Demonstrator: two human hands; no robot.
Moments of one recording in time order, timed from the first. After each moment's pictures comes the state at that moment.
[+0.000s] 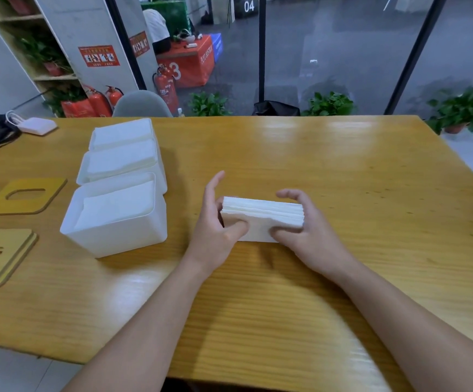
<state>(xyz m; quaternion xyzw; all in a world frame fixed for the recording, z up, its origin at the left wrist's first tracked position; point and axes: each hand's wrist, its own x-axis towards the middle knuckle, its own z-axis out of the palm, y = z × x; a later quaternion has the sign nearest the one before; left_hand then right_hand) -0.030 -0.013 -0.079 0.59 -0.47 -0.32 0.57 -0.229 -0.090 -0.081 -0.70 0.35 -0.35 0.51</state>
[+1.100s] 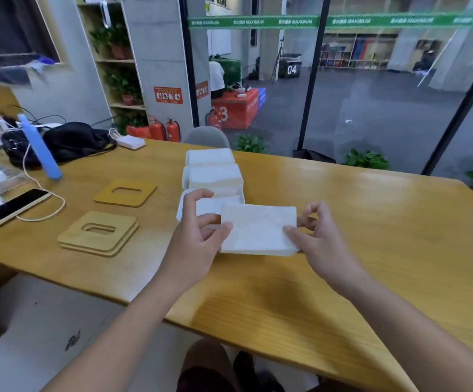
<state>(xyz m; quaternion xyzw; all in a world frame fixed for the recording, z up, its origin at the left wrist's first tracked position) 0.083 0.149 -0.009 0.63 -0.46 -0.21 0.59 -0.132 0.003 -0.017 -0.70 0.35 -0.35 0.52</state>
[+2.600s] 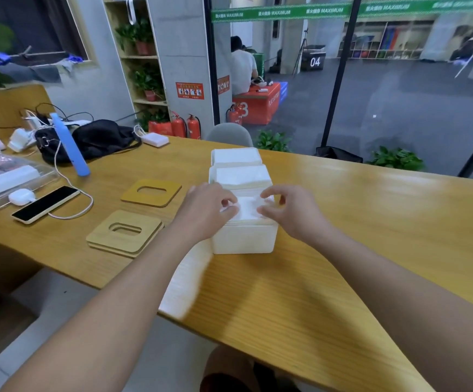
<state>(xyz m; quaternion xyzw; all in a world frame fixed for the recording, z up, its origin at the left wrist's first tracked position) 0.200 0.076 -0.006 0.78 -0.58 0.05 0.22 -0.002 -0.048 -0.003 -0.86 0.34 -0.26 0.27</state>
